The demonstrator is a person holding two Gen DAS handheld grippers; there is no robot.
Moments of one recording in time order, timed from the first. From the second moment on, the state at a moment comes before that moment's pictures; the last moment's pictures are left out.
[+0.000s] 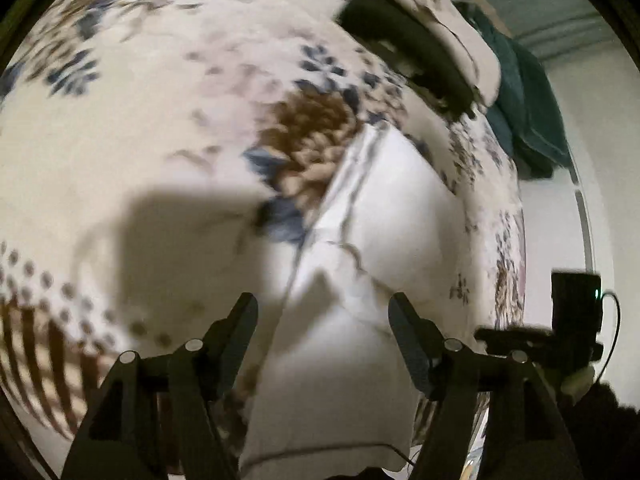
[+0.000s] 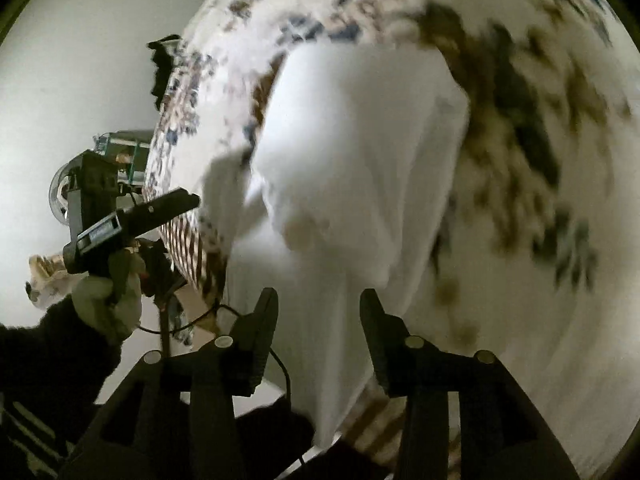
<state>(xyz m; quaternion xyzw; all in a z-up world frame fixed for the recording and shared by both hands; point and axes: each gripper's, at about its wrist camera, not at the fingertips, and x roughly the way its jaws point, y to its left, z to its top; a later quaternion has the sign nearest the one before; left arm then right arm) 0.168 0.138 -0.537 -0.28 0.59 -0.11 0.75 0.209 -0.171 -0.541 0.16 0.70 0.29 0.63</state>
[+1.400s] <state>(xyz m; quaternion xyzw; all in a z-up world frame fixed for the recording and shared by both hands) 0.010 0.126 -0.563 -0.24 0.66 -0.04 0.72 0.007 -0.244 -0.670 0.45 0.73 0.07 0.52</state>
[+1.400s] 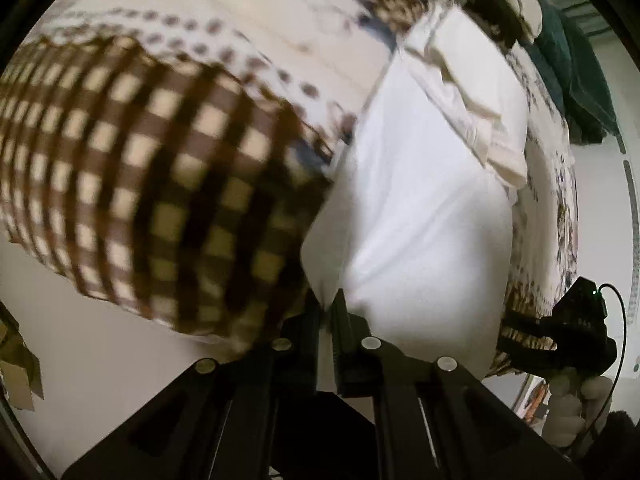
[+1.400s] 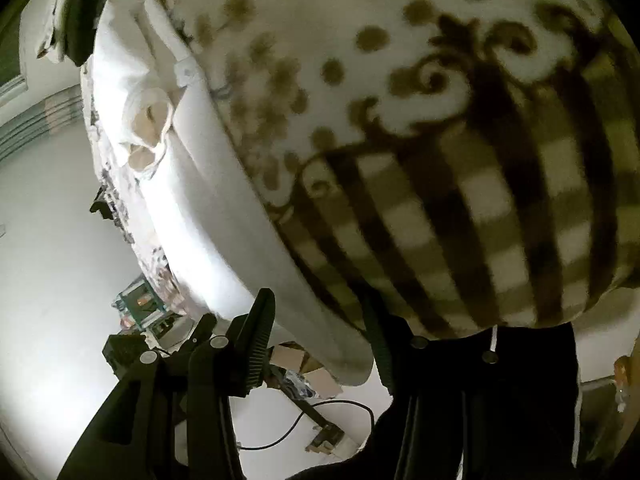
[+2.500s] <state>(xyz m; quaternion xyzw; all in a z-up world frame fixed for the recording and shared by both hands) -0.013 0.108 -0.580 -0.33 0.66 -0.03 0.68 -0.004 -0.245 -0.669 0.40 0.75 0.13 0.51</state>
